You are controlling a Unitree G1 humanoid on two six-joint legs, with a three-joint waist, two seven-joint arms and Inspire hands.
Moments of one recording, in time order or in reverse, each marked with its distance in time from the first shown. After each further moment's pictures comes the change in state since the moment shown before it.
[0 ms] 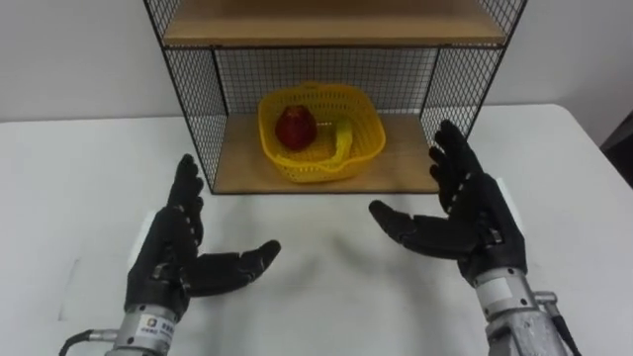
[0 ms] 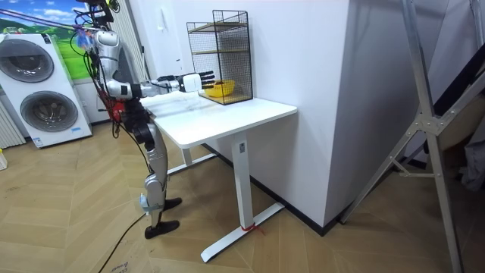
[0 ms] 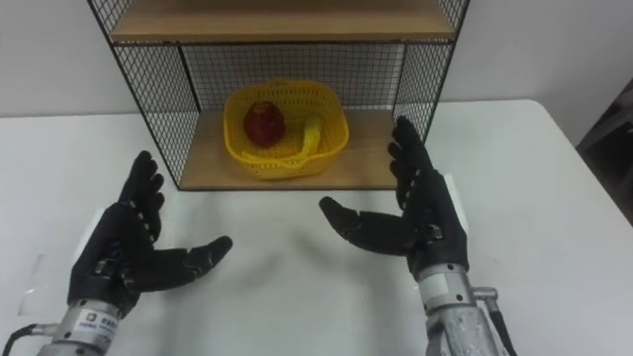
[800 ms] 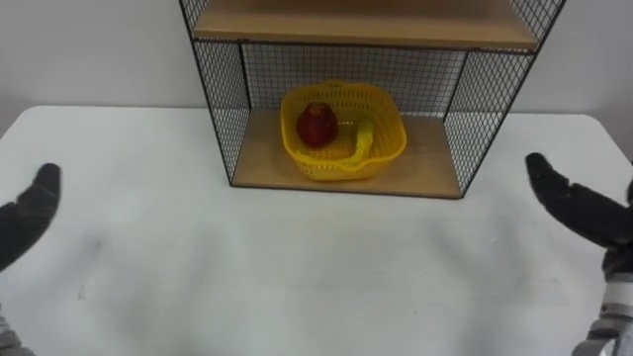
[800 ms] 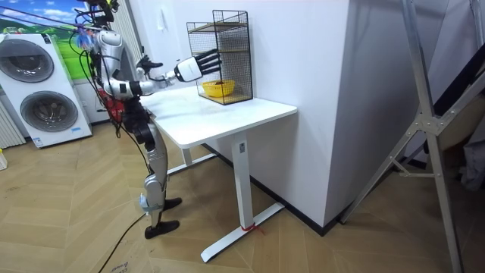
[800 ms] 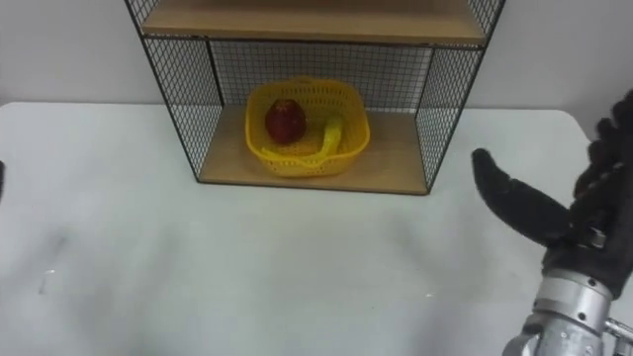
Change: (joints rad) left arm -0.037 -0.027 0.403 -0.138 0.004 -0.162 0.604; right arm 0.023 -0.026 -0.319 -0.105 -0.079 -0.097 -0.440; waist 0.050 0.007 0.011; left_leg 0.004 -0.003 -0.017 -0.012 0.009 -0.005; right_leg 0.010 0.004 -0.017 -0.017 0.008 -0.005
